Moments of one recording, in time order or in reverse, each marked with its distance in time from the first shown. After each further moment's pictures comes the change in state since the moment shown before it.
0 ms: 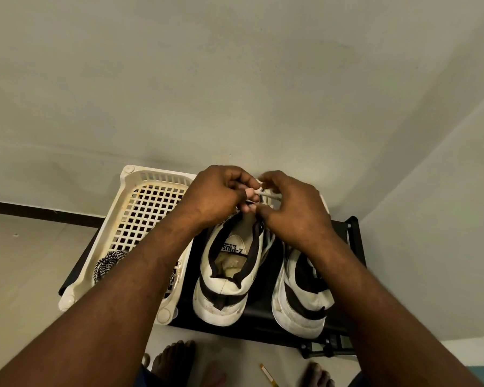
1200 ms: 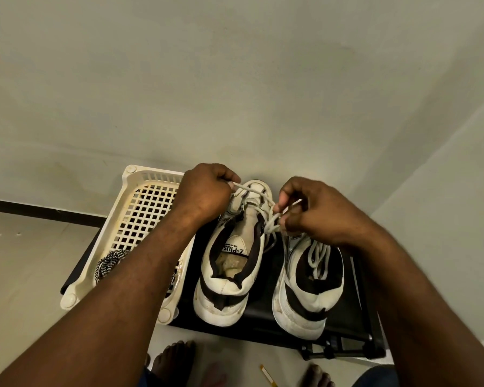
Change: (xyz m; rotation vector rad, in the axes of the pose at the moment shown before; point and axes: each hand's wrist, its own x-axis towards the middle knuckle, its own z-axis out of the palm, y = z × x) left_hand 0.011 -0.014 -0.006 0.162 0.230 -0.093; right_hand -0.007 0.008 -0.053 0.308 -0.331 0.137
